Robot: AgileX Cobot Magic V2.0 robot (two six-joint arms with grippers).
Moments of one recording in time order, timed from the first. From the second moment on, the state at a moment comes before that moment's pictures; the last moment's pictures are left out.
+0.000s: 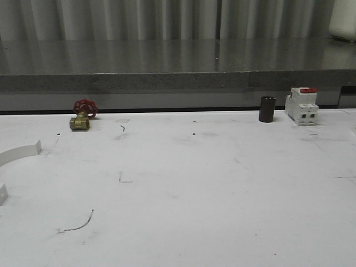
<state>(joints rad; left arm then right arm) -0.05 -0.01 0.01 -0.07 0.14 0.07 -0.01 -0.01 0.03 0.06 0.22 0.00</state>
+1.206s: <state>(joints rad) -0.05 0.32 -0.40 0.11 0.26 0.07 -0.01 0.32 -0.46 0.08 0.40 0.00</state>
